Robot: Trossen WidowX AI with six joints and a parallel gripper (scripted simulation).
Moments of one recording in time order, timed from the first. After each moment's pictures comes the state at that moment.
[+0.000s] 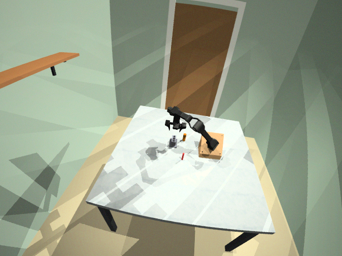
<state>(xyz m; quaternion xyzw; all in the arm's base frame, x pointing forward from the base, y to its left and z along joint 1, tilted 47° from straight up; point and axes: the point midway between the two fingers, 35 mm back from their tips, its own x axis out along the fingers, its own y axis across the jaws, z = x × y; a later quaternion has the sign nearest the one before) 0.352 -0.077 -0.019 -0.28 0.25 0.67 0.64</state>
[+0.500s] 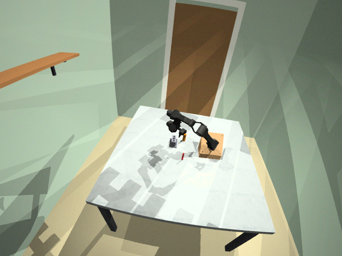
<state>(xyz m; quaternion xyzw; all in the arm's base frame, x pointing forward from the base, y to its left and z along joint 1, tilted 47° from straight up) 0.341 -0.046 0.029 -0.07 0.45 0.56 0.69</state>
